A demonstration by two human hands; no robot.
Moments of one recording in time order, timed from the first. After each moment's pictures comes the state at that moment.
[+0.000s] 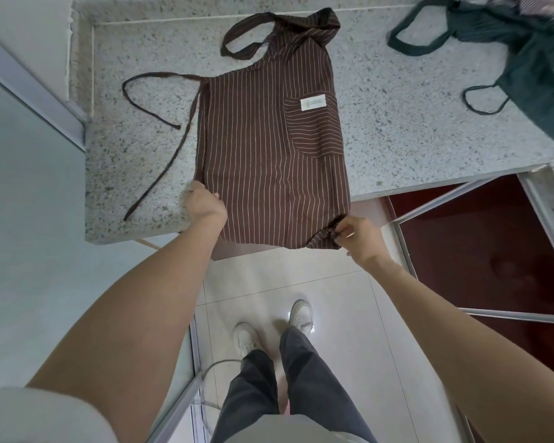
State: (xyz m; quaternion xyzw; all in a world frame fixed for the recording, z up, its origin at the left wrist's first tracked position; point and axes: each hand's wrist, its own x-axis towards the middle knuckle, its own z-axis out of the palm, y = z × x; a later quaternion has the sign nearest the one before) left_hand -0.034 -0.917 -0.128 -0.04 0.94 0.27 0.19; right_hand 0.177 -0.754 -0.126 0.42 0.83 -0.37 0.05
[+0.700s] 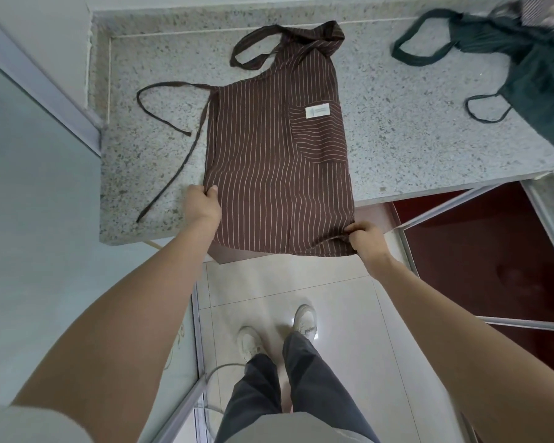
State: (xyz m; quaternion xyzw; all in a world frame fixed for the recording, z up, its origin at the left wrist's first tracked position) left_hand -0.046 -0.939 -0.119 -0.06 0.88 0.41 0.22; right_hand 0.169 -0.757 -0.123 0.57 0.61 -0.56 -0.01
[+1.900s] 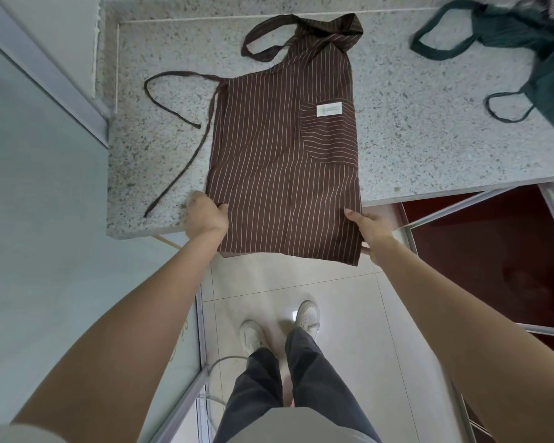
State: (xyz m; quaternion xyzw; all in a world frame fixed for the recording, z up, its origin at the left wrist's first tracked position) left_hand -0.039 -0.955 -0.129 -0.02 0.94 0.23 0.23; right_hand 0.141 -0.746 -0.133 0.60 0.53 -0.60 0.00
